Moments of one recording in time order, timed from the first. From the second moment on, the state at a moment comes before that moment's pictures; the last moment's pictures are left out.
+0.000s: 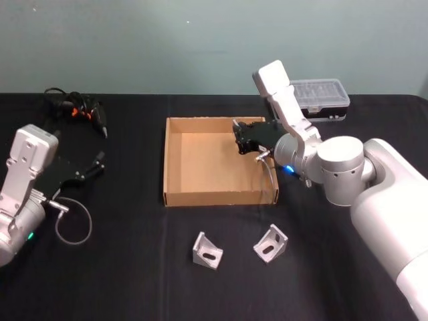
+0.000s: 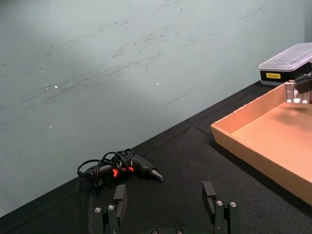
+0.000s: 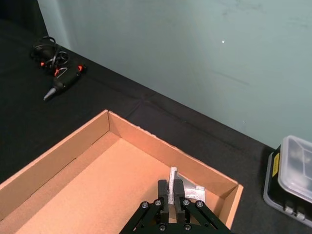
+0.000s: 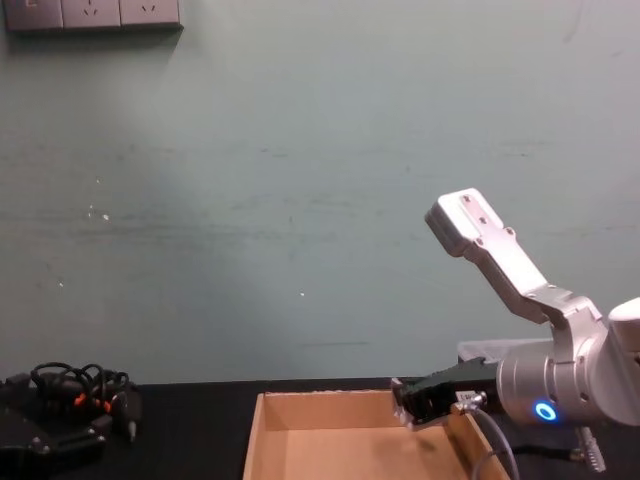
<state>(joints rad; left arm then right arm) -0.20 0.60 0.45 -1.41 -0.25 -0.12 0.03 0.65 0.12 -0.44 -0.92 0.08 0.22 0.31</state>
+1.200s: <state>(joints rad) -0.20 0.60 0.45 -1.41 -0.25 -0.12 0.03 0.65 0.12 -0.44 -0.92 0.08 0.23 0.30</state>
